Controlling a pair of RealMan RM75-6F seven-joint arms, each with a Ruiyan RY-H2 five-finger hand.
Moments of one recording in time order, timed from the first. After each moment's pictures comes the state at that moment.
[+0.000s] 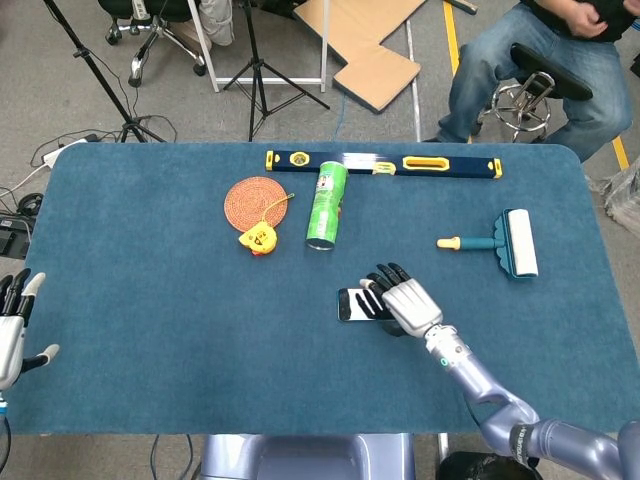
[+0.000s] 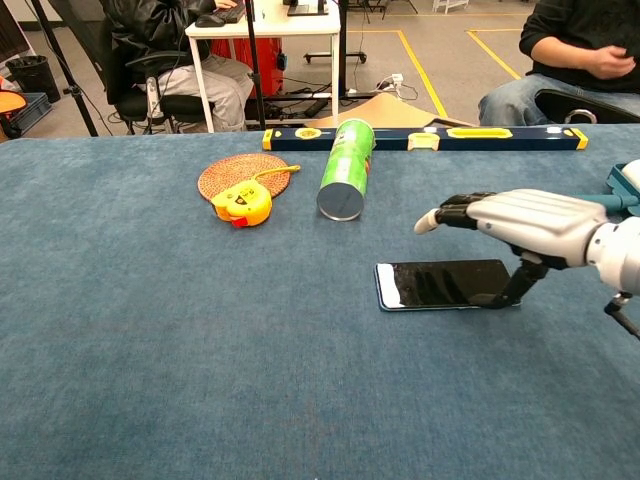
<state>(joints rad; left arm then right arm) -0.07 -1.13 -0.08 -1.68 1.37 1.47 0.30 0.61 -1.59 0.14 -1.29 -1.52 0.90 -0.11</state>
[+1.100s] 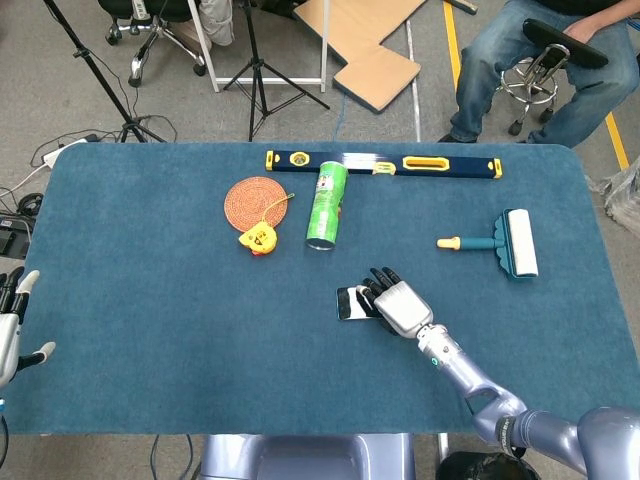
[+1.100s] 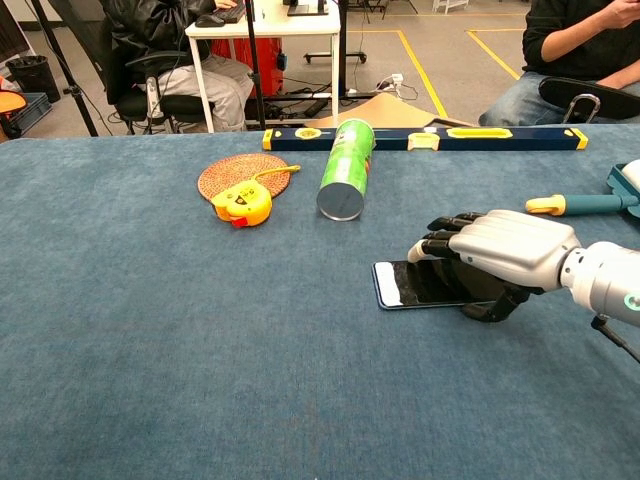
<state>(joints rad) -0.08 -1.13 -0.09 -1.69 1.35 1.47 0.29 0.67 -1.69 0.05 -1.09 -1.55 0.92 -0.18</state>
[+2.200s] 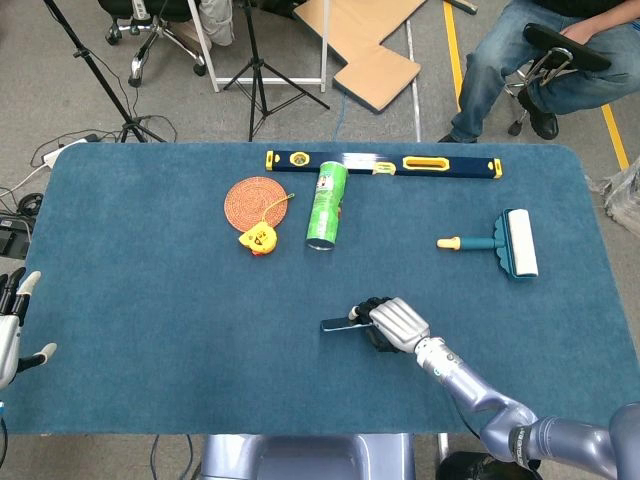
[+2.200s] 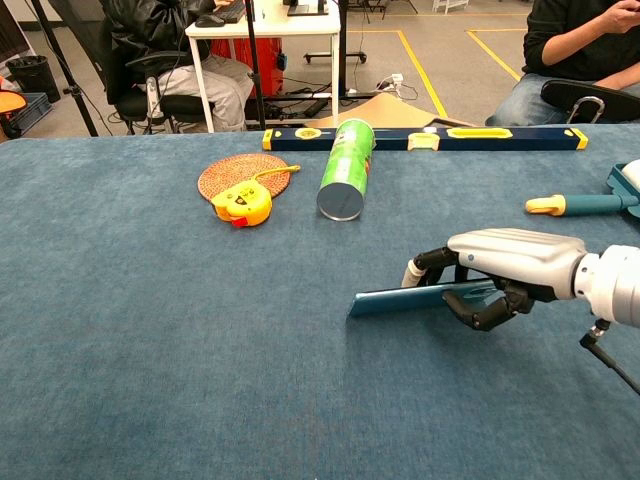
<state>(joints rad) -0.08 -1.12 -0.07 -1.70 1.37 1.48 0.28 0.70 -1.53 0.03 -1.40 -1.44 0.83 0.10</state>
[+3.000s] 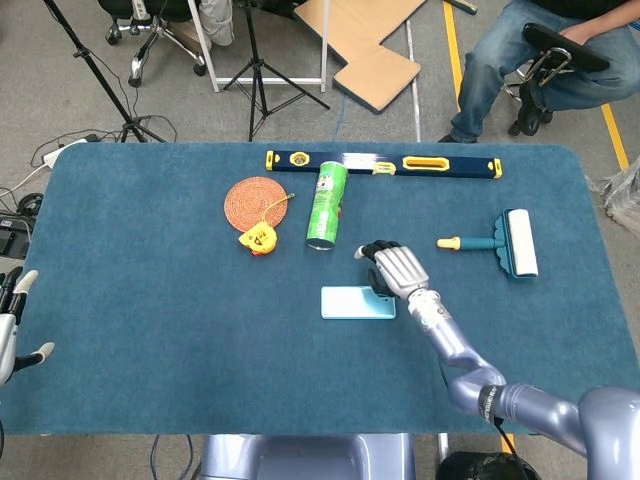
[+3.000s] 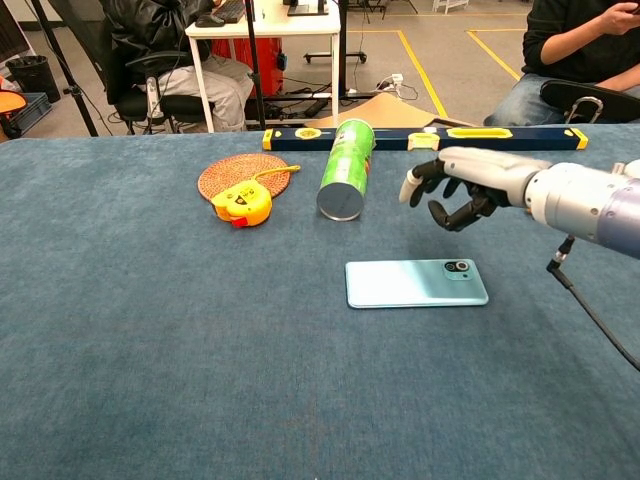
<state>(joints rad) -0.08 -1.10 -0.08 -1.70 1.36 1.47 0.25 0.78 -1.63 0.21 -1.23 -1.21 0.86 -0.02</state>
